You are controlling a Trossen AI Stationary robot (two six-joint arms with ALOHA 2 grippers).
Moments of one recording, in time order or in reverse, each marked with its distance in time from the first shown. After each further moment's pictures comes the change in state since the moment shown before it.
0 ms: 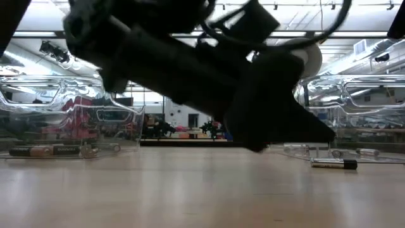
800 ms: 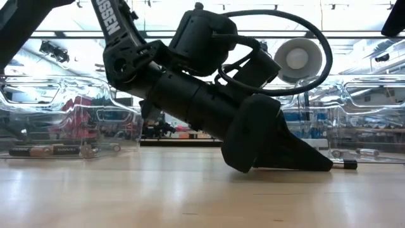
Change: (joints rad) left arm 0.154 0.072 0.004 0.031 0.358 0.043; right arm -0.003 0.001 0.000 0.010 0.026 -0.009
